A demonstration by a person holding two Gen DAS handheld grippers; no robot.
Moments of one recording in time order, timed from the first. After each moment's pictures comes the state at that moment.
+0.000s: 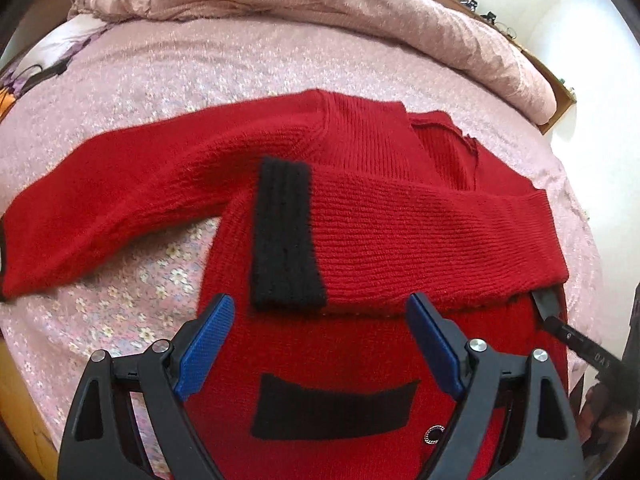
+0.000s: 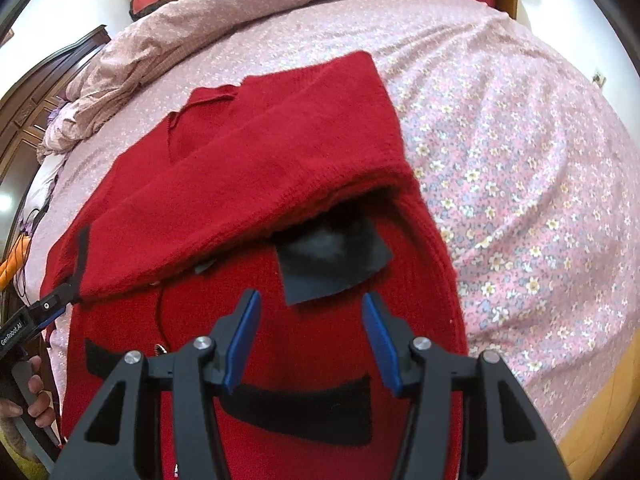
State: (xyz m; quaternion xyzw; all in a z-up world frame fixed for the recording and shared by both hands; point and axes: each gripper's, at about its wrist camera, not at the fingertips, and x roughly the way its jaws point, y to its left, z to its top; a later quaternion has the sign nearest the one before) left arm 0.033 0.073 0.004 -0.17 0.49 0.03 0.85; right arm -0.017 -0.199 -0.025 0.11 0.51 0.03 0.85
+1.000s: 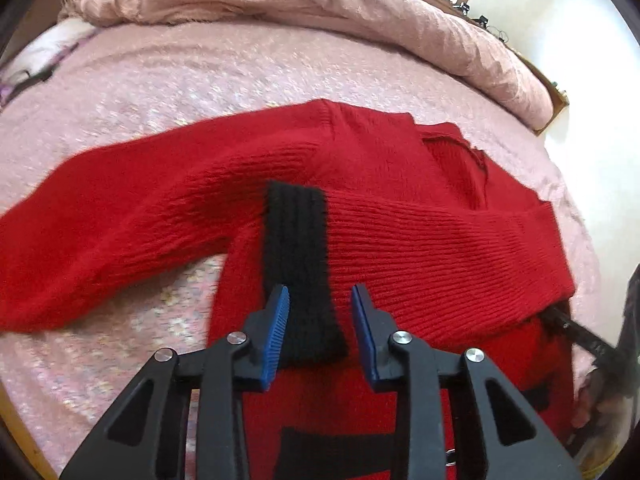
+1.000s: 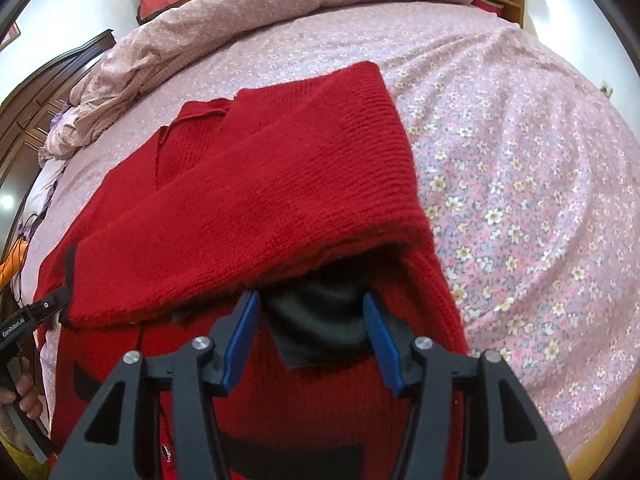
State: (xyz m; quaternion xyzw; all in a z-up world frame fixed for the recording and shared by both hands) left arm 0.058 0.091 -0.012 -0.16 0.48 0.02 0.86; right arm 0.015 -0.202 -0.044 0.11 0.49 0.04 0.86
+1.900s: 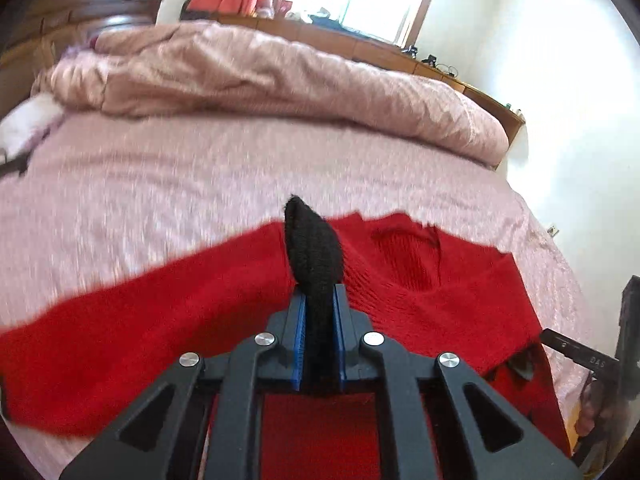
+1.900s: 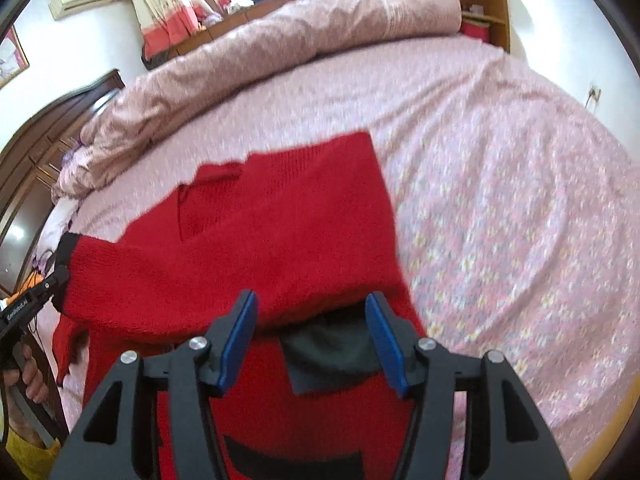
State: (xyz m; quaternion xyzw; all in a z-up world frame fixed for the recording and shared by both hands) left arm 0.100 0.089 0.053 -0.13 0.37 -0.04 0.92; right arm 0.008 -0.216 0.000 0.14 0.42 0.03 0.90
